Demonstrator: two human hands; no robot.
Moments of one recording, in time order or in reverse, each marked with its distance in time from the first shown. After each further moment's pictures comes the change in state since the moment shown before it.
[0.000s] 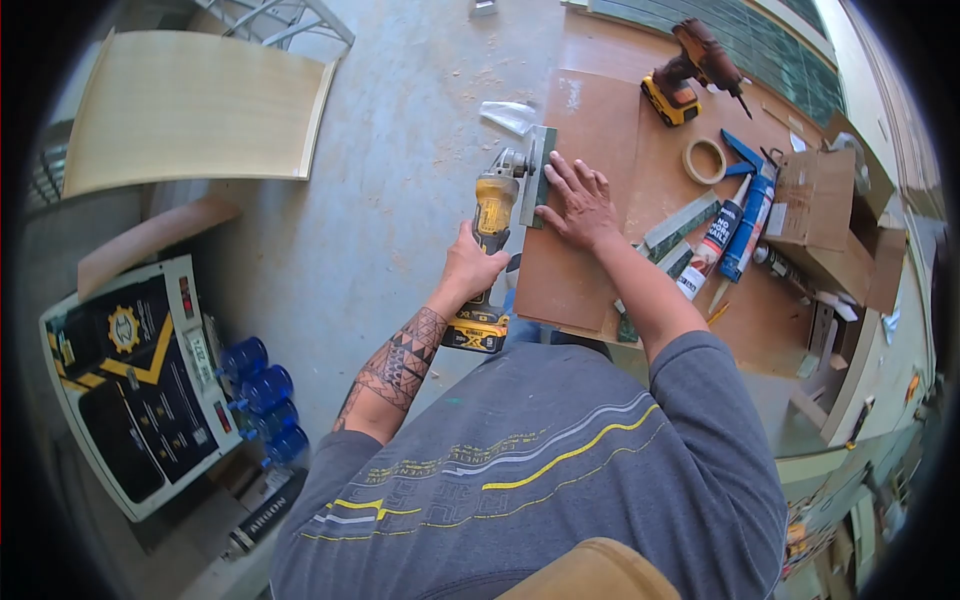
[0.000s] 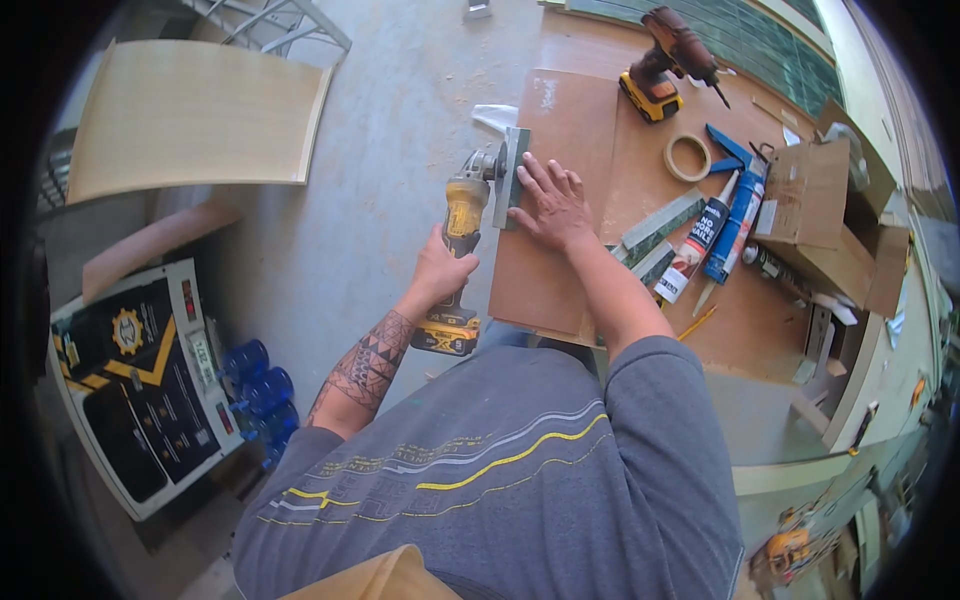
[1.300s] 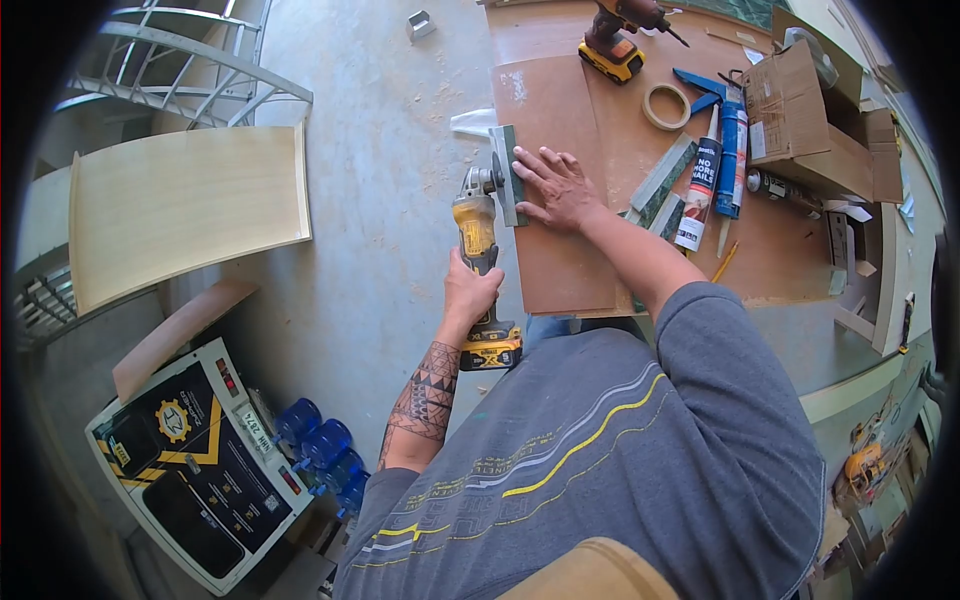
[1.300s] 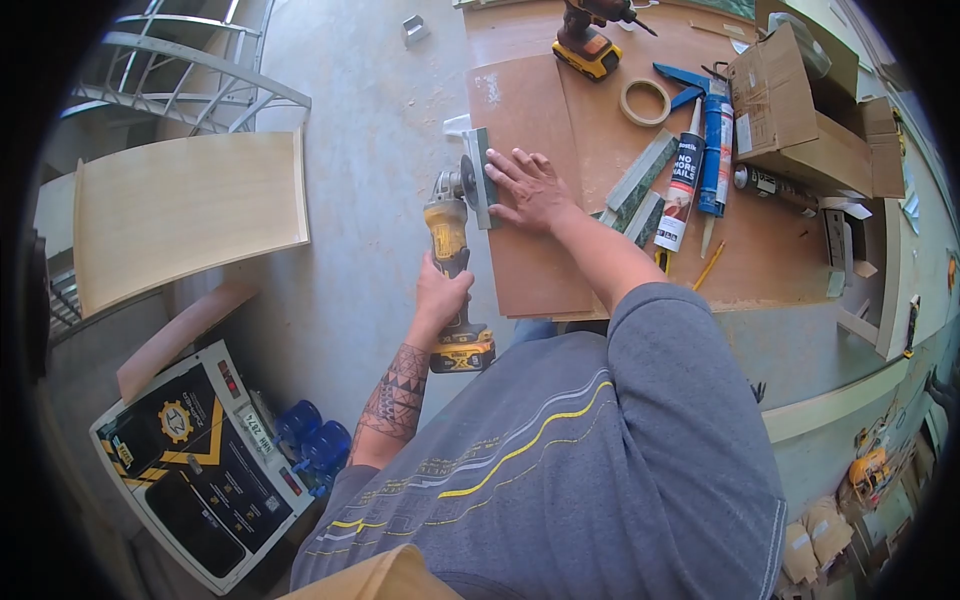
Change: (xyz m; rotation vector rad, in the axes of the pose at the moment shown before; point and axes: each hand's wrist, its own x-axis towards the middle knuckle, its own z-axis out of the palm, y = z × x) left_hand -0.009 -0.011 0.005 -0.019 -0.005 0.045; right_hand 0.000 -0.002 -0.007 0.033 -0.063 0.048
